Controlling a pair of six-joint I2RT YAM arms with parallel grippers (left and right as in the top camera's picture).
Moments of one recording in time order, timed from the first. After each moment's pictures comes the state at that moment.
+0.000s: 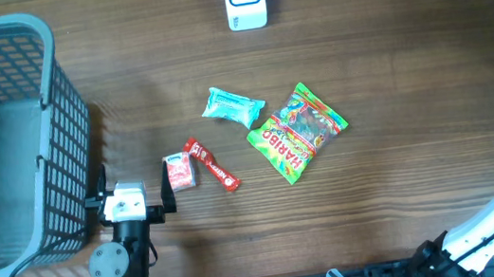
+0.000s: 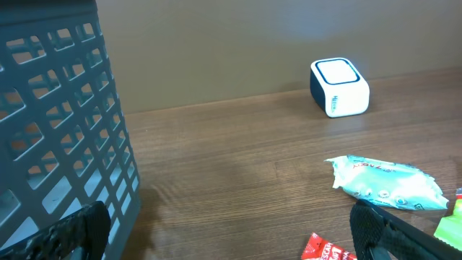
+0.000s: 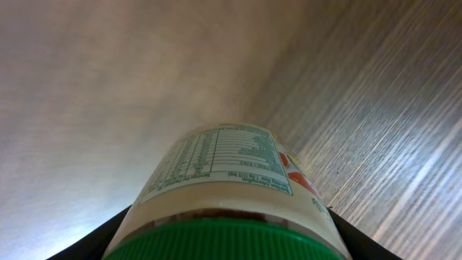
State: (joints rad) left arm -0.07 0.01 0.02 -0.10 -0.03 0.11; right arm -0.78 2.23 1.83 -0.83 0.03 0.22
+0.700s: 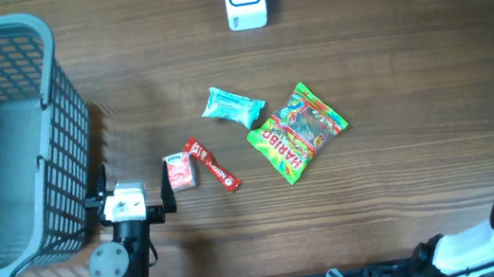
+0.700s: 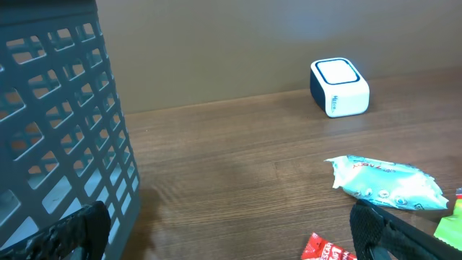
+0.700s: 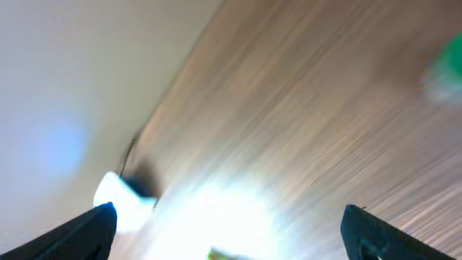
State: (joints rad) left arm -0.07 0.01 0.02 -0.10 -0.03 0.11; right arm -0.58 1.71 2.03 -1.25 -0.37 0.47
